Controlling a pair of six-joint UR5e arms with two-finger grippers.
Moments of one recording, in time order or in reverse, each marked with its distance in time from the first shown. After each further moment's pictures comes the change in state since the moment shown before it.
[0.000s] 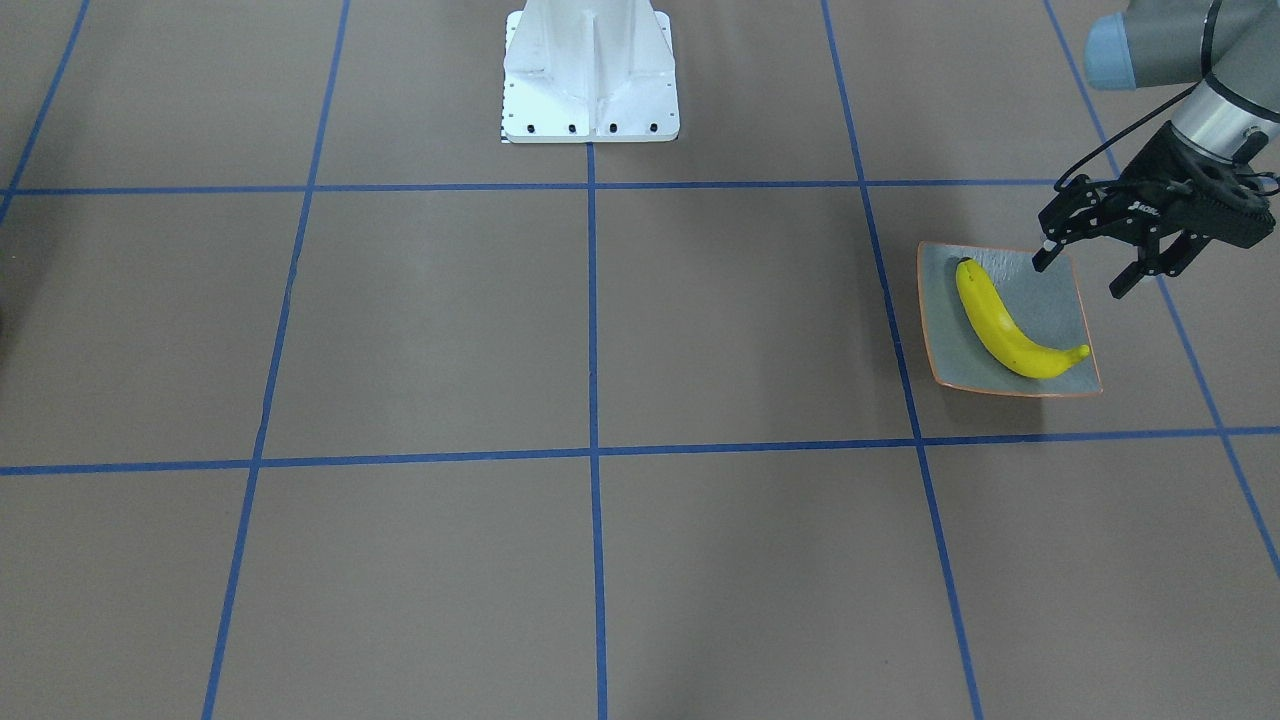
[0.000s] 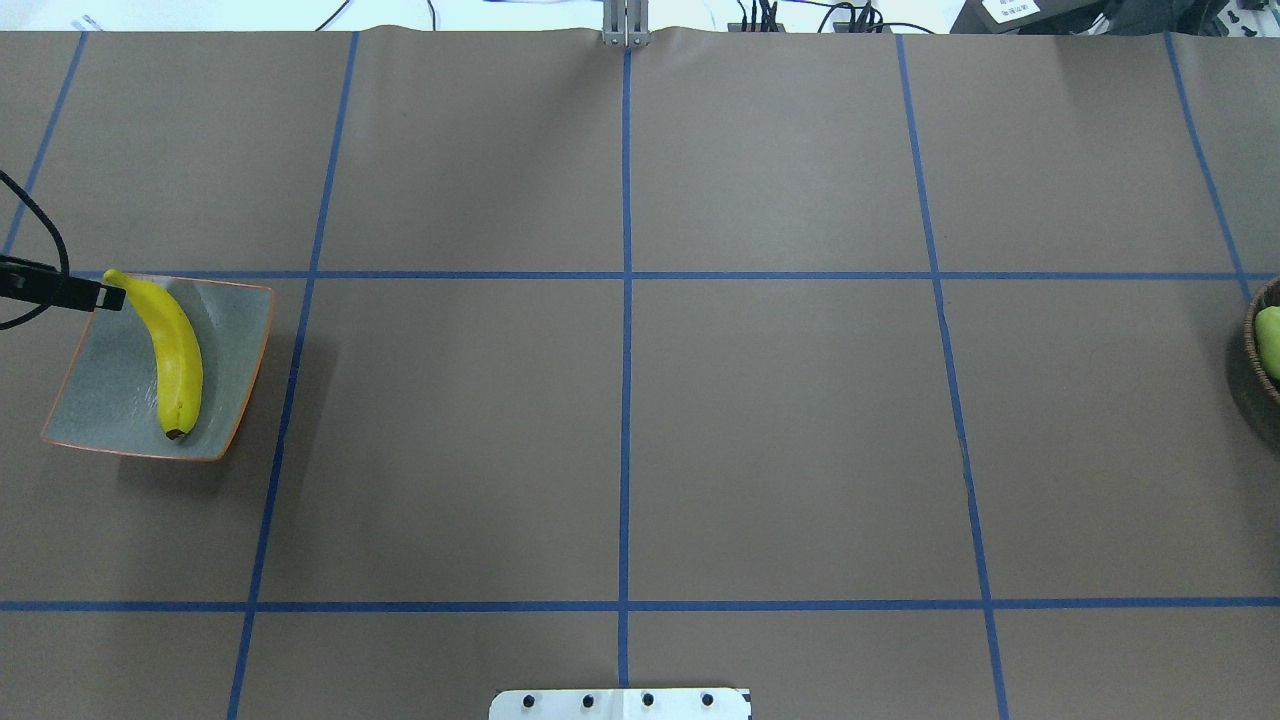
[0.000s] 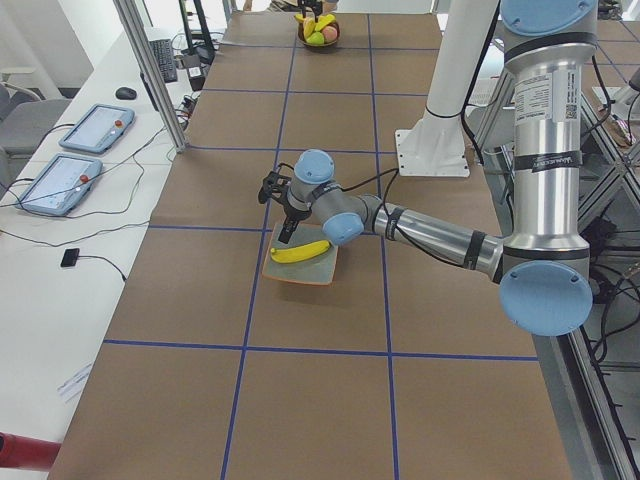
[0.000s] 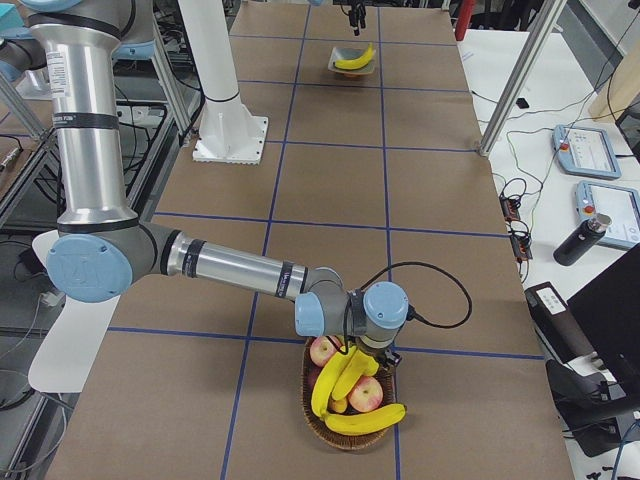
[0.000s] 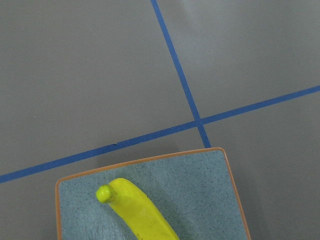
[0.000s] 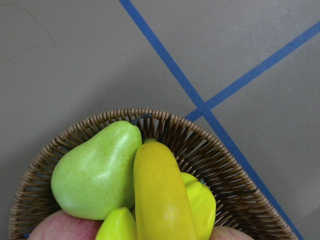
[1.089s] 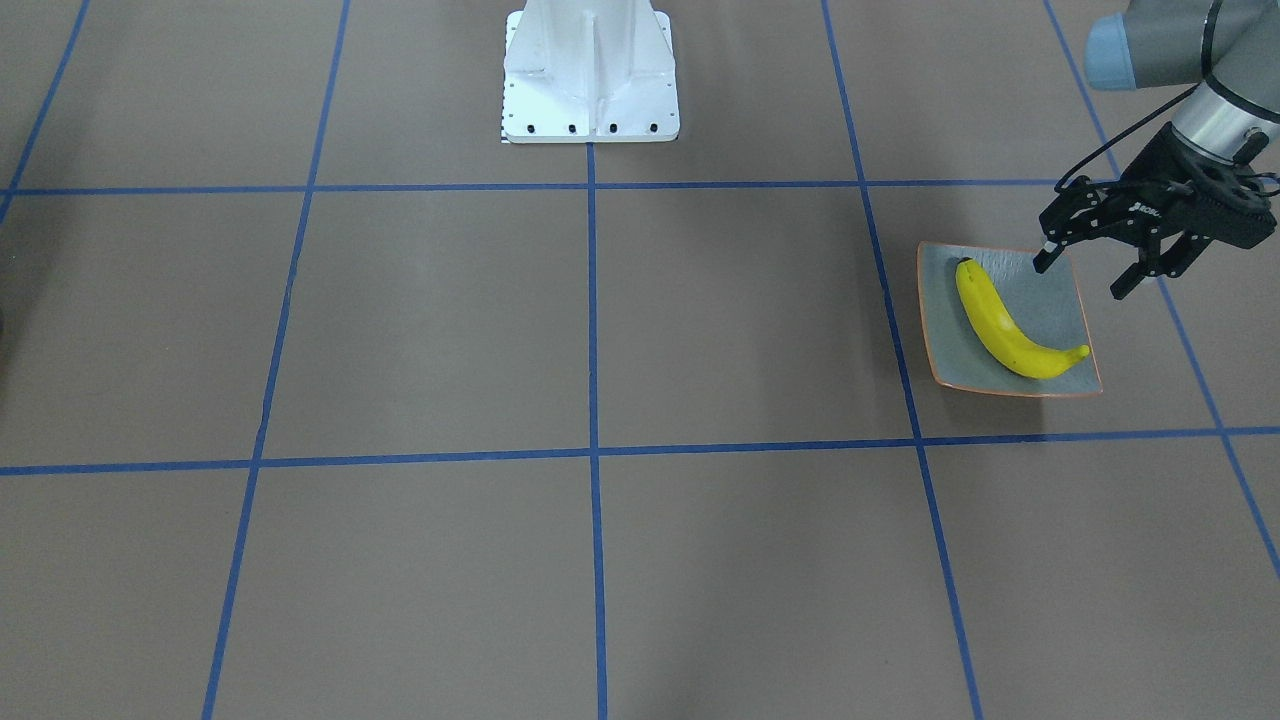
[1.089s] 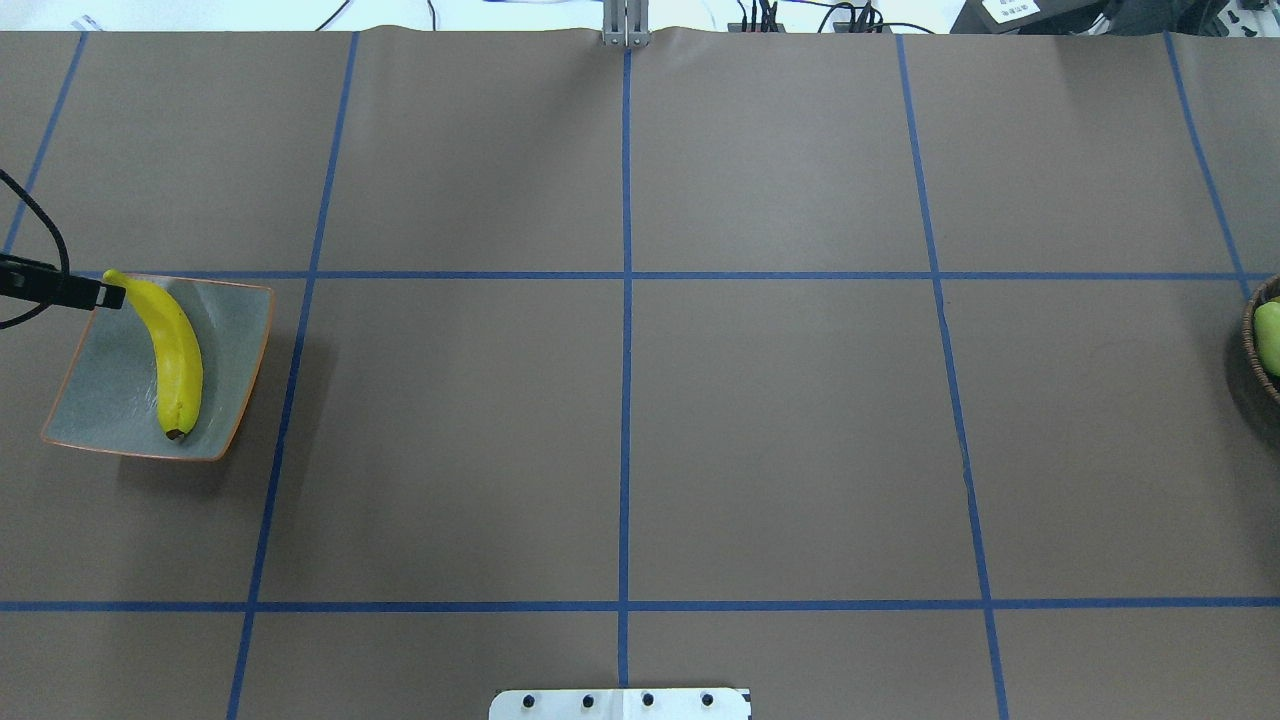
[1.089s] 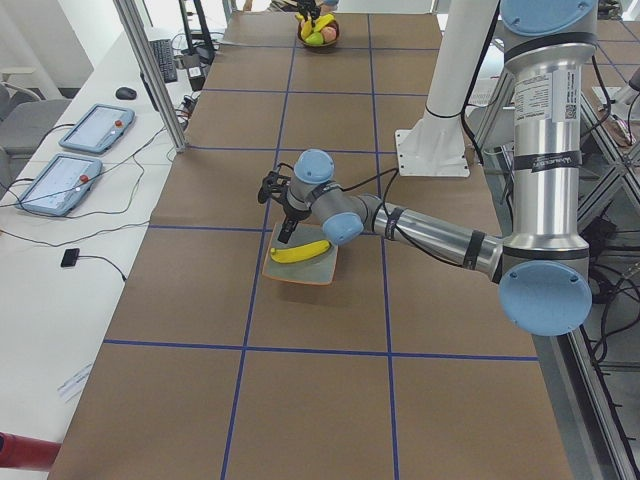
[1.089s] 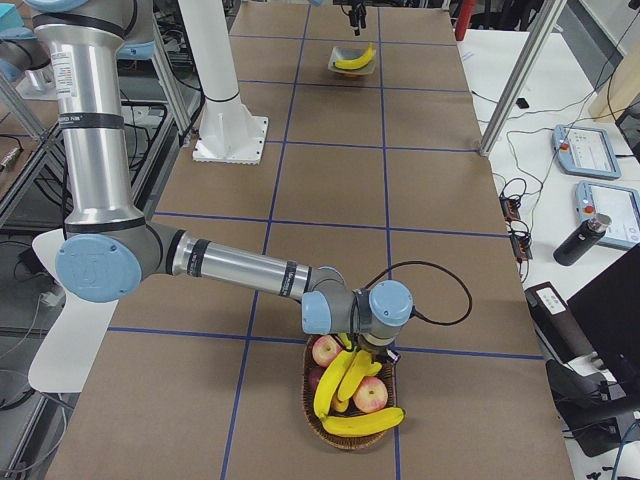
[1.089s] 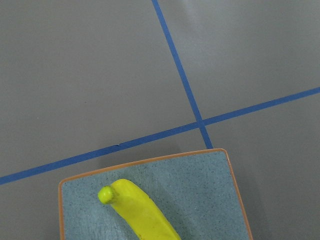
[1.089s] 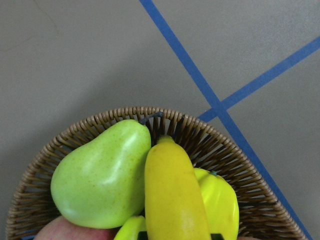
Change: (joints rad) left arm 0.000 -0.005 0.003 0.000 0.003 0.000; right arm -0.029 0.021 -0.019 -0.003 -0.002 -0.005
